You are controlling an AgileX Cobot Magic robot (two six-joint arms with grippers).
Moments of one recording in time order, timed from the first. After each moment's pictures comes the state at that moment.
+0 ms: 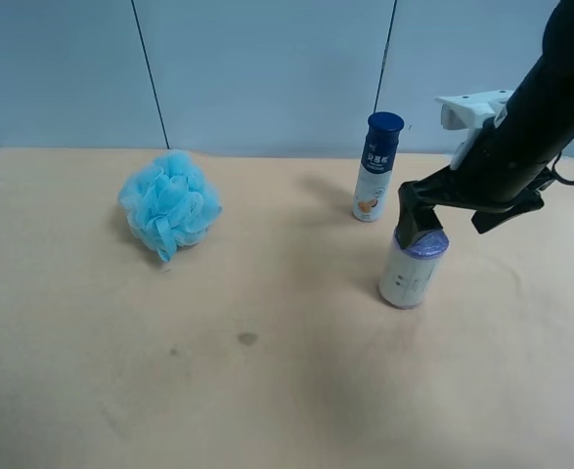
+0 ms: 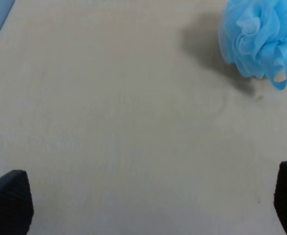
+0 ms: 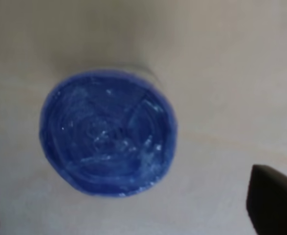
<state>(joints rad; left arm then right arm) 0.04 0.00 -0.50 0.02 1.05 -0.06 0.30 1.57 -1.01 0.11 0.83 0.00</state>
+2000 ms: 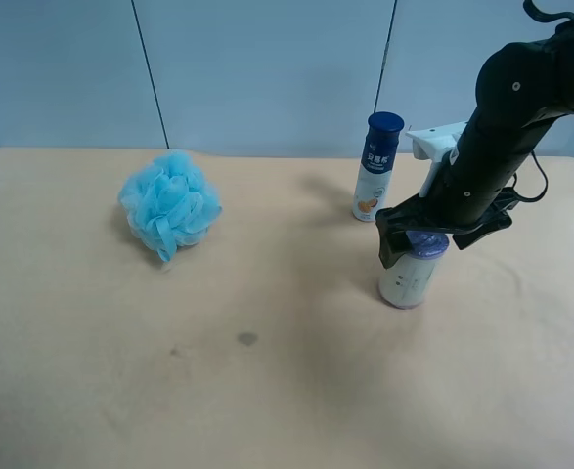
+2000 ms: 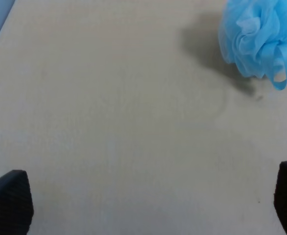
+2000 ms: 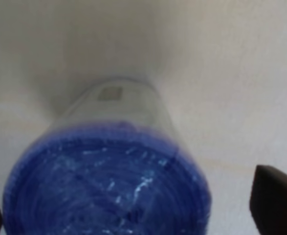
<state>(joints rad) 0.04 0.00 -0.50 0.02 1.05 -0.06 0.35 1.70 -1.01 0.00 0.75 0.12</state>
